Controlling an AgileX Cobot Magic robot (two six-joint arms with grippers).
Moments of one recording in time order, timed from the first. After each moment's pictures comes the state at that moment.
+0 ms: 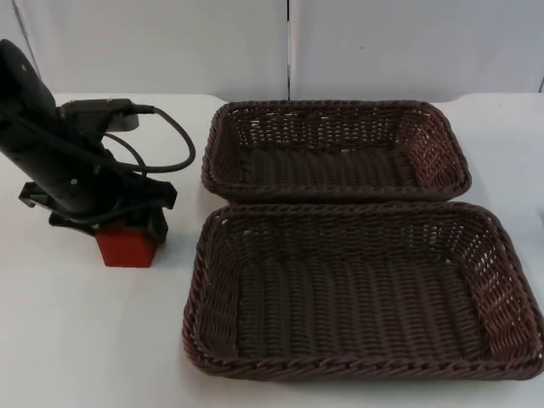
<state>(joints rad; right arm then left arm) 0.05 0.00 -0.52 -0.07 1.08 0.02 -0.14 2.11 -1.14 -0.54 0.39 0.51</state>
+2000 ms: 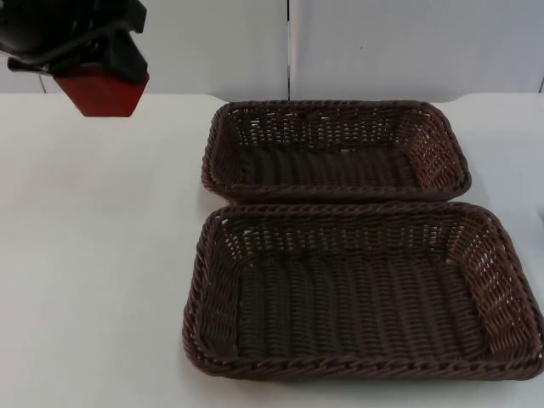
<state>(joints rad) 0.05 0.00 -0.52 -0.07 1.08 0.02 -0.15 1.67 -1.16 -0.55 0.54 0.47</state>
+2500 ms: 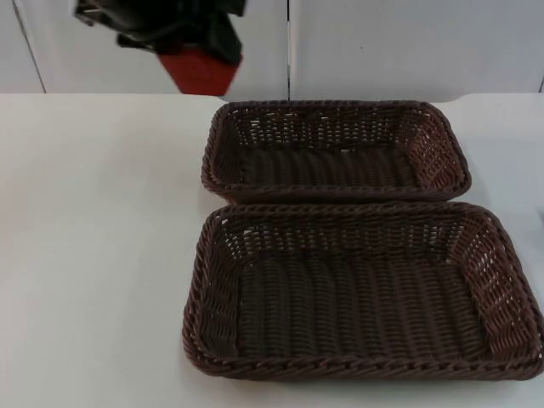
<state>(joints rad) 0.05 0.00 -0.52 -0.07 1.08 0.02 -0.30 1.86 -1.40 -0.55 0.56 0.46</state>
